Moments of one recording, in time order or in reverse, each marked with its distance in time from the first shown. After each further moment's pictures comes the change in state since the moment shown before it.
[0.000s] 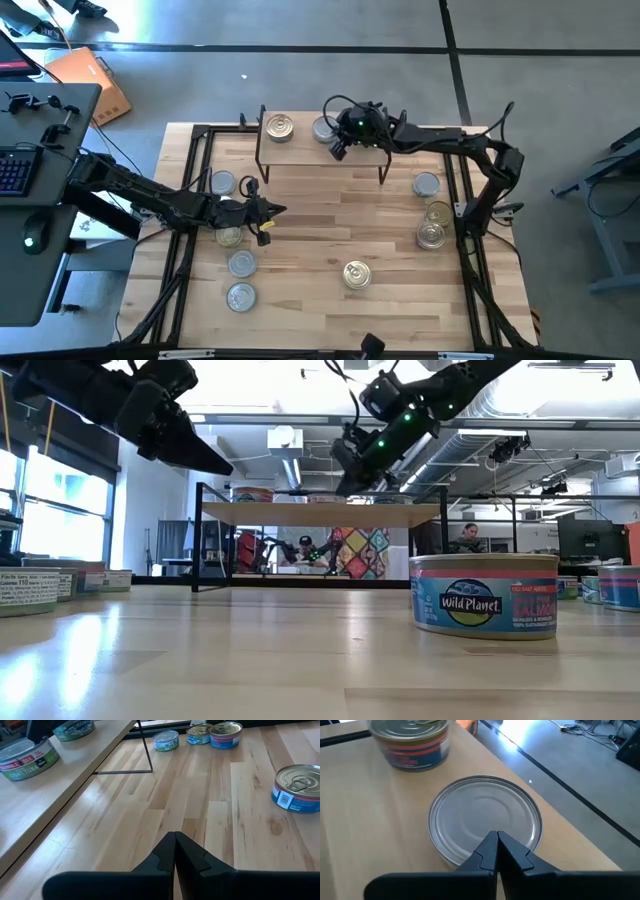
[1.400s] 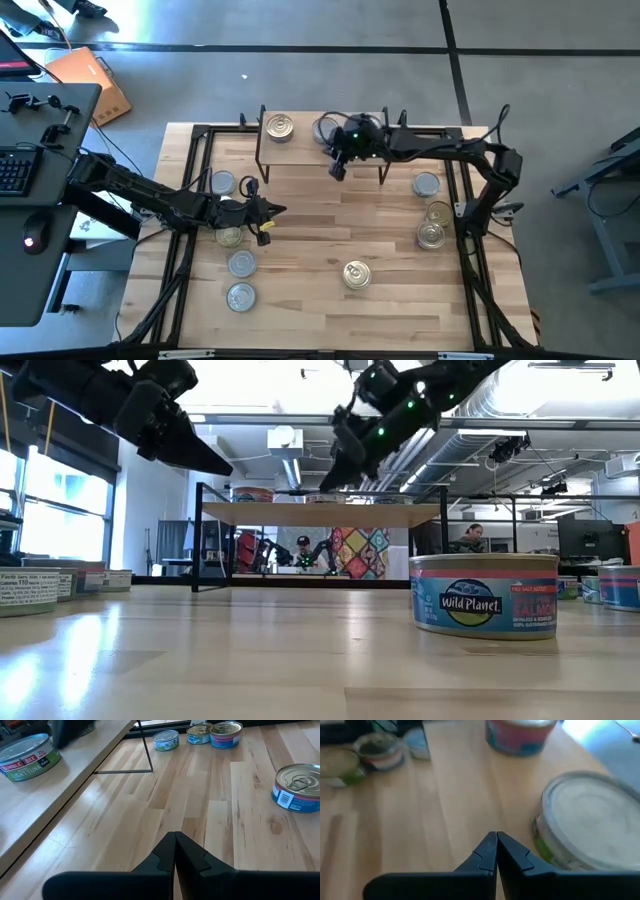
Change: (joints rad) left arm 0.000 0.000 0.000 -0.003 0.000 -0.001; right arm 0.081 -0.004 -0.002 -0.041 -0.182 -0.103
